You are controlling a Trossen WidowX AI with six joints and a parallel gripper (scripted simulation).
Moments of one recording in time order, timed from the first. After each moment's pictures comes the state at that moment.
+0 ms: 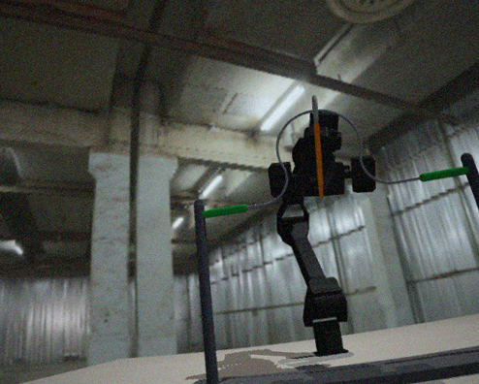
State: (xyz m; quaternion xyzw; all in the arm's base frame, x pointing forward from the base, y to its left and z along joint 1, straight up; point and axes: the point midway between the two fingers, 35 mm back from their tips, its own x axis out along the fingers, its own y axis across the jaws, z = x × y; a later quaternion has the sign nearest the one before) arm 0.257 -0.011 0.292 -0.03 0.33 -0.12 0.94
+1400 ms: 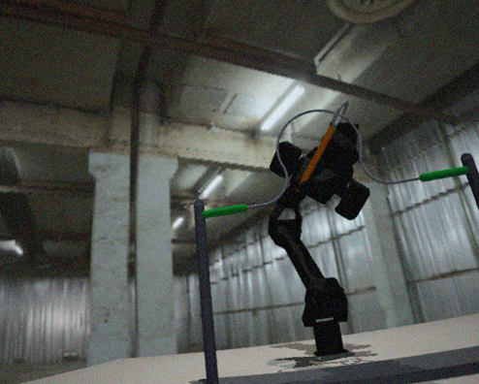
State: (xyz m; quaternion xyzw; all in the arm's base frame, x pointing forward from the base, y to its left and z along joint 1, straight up) arm 0.254 -0.036 0.303 -0.33 0.29 -0.23 0.87
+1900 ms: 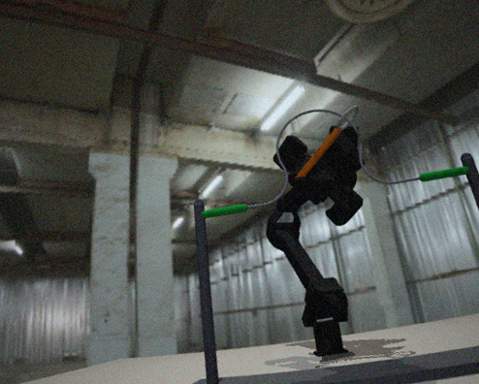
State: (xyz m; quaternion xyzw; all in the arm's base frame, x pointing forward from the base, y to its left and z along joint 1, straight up) arm 0.253 -0.042 0.310 -0.43 0.27 -0.25 0.82
